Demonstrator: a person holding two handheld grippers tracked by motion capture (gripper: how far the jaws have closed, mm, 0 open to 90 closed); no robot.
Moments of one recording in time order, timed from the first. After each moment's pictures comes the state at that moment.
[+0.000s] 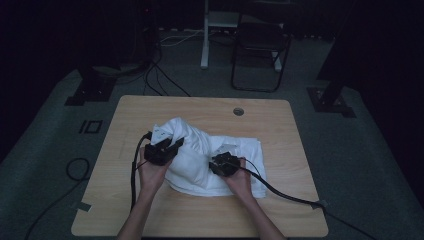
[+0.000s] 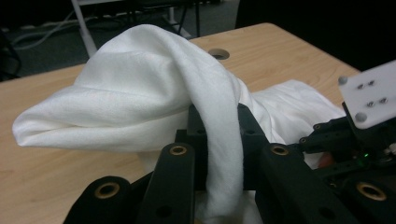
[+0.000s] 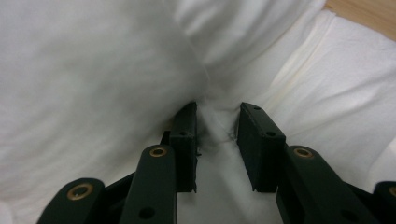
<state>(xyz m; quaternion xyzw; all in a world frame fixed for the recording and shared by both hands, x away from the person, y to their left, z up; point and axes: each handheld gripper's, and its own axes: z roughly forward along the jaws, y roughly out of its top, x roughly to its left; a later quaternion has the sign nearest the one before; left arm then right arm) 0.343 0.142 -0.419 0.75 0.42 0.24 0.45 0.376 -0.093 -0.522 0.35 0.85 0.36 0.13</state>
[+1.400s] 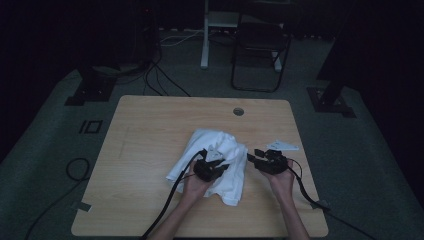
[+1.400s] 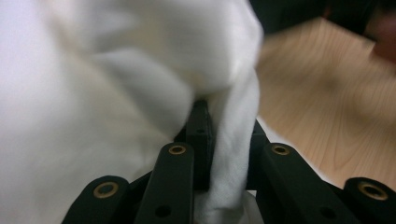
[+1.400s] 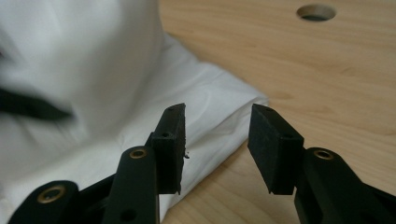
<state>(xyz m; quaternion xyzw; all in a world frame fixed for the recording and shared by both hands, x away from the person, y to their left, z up) 0.344 0.018 -0.510 0.84 0.32 0.11 0.43 0.359 -0.235 -0.492 0.44 0.76 0.46 0.16</state>
